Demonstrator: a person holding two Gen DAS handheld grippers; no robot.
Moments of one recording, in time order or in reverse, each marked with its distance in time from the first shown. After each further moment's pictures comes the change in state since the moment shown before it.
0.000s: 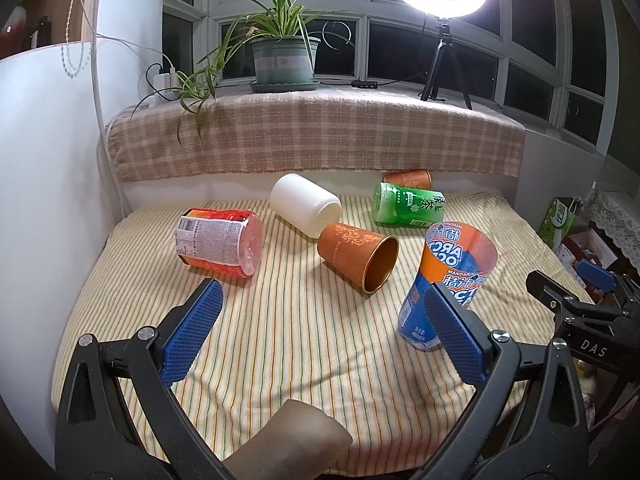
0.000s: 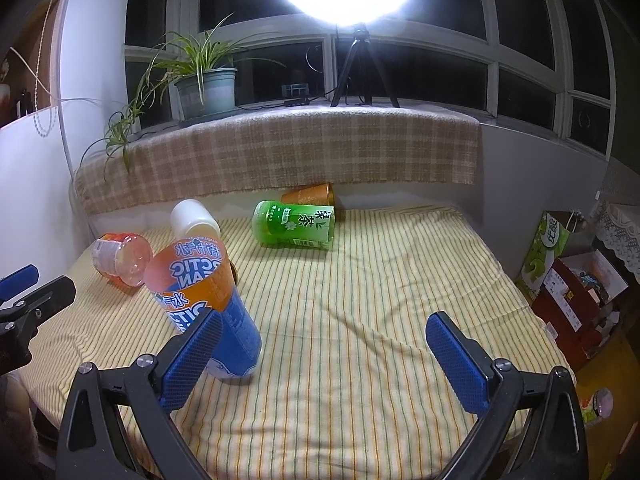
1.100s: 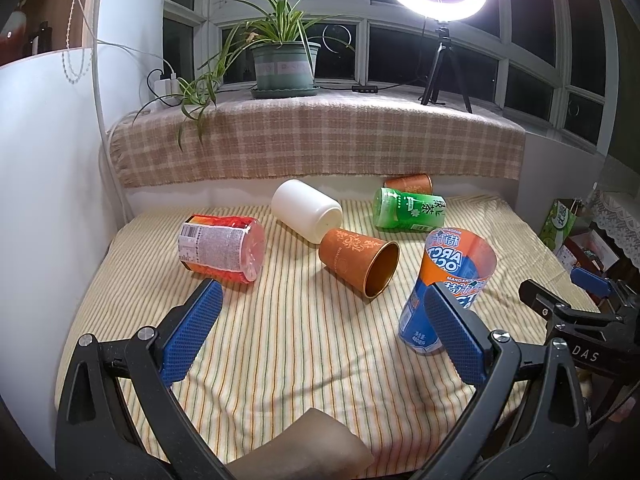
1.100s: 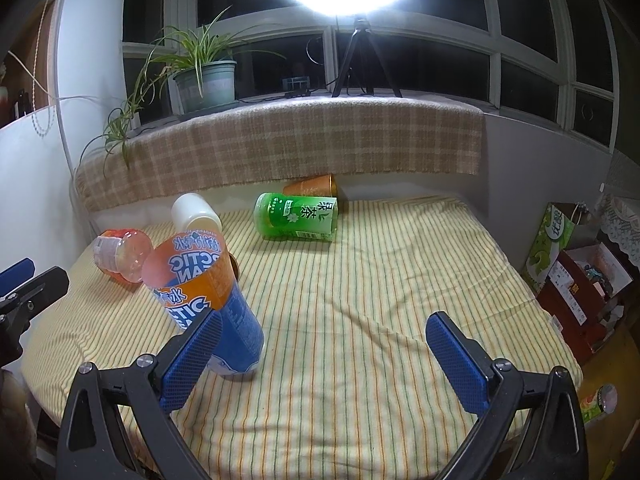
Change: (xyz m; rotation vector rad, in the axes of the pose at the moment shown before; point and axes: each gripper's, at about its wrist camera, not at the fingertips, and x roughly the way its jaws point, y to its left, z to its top) left arm -0.002 -0.001 0.004 0.005 -0.009 0.004; right arm 0.007 0.001 -0.001 0.011 0.033 0.015
